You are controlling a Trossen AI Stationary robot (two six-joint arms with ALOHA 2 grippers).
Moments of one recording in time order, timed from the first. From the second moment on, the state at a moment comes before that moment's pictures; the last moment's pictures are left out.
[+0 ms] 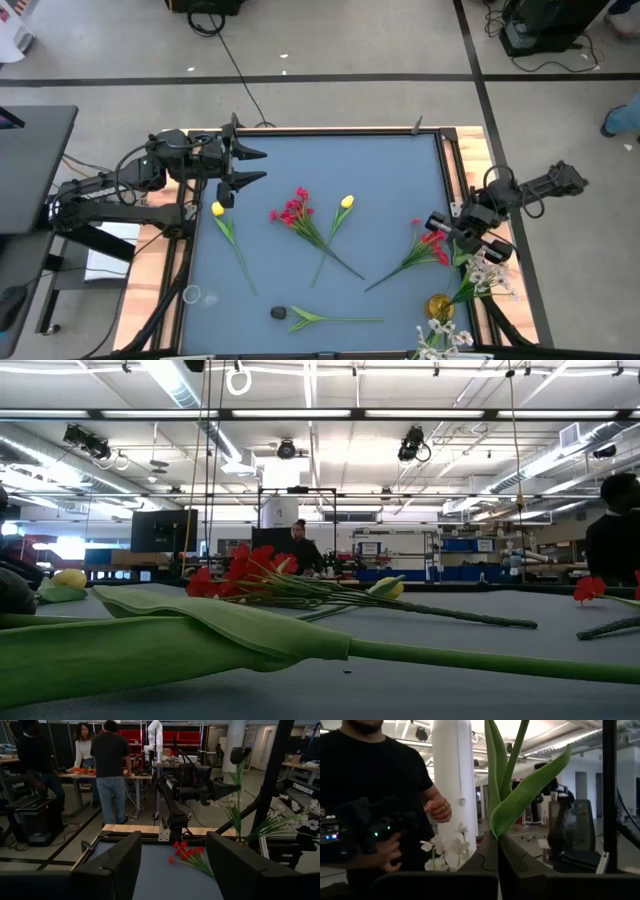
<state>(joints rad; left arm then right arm) 0.24 0.79 0.91 -0.10 0.18 -0.01 0.31 0.40 0.25 0.53 -0.65 0.31</state>
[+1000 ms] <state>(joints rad) 0.24 0.79 0.91 -0.10 0.18 -0.01 0.49 0.64 0.24 0.56 -0.57 0.31</state>
